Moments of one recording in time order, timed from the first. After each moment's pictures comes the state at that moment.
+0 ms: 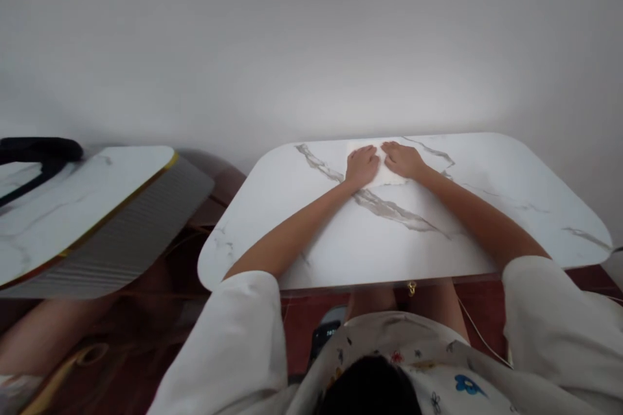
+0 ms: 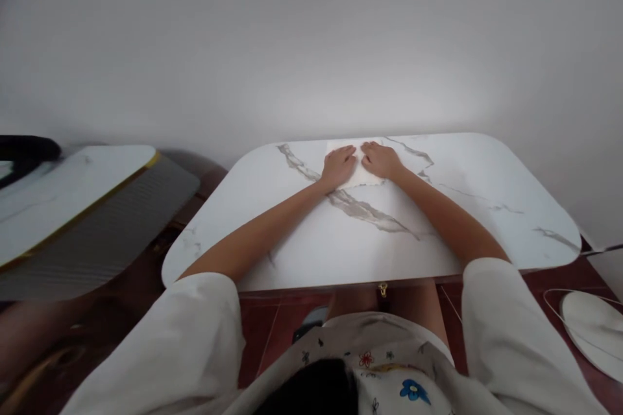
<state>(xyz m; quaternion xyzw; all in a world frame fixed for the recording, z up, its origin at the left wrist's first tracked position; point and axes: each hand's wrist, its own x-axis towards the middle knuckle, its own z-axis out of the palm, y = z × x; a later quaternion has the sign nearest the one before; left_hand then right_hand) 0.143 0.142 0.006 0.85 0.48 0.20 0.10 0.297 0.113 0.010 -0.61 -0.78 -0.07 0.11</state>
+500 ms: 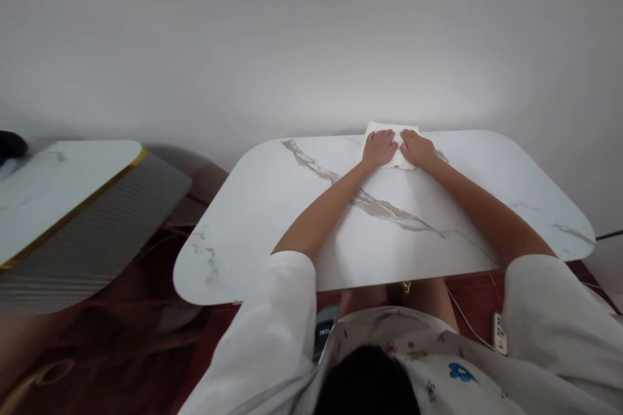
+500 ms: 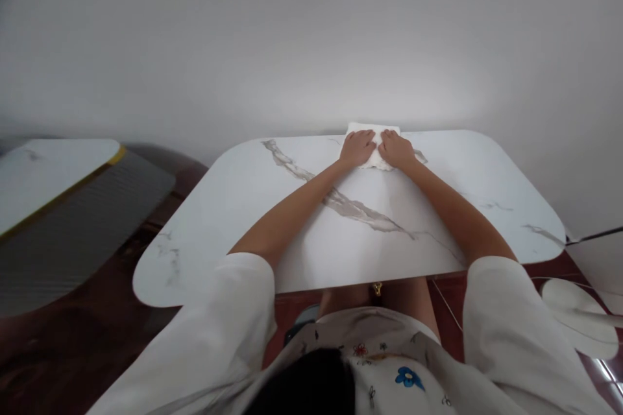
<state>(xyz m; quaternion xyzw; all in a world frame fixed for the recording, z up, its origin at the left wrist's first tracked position) 0.214 0.175 0.008 0.90 0.39 0.18 0.07 0.350 0.115 0.011 -0.70 -0.71 -0.08 0.11</state>
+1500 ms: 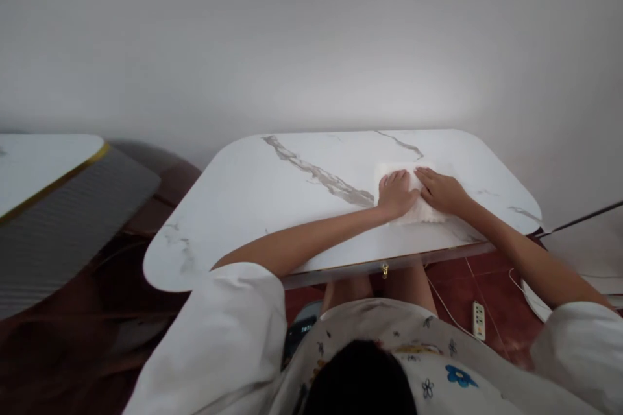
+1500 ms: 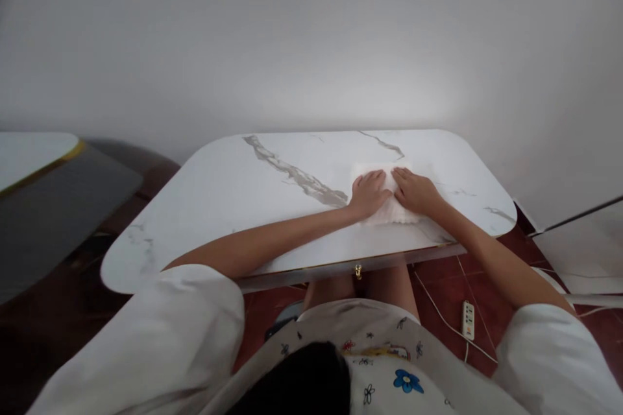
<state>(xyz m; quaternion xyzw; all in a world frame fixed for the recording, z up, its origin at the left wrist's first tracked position) 0.221 -0.009 0.023 0.88 0.40 0.11 0.22 0.372 -0.064 0.019 -0.67 -0.74 -0.10 0.02</state>
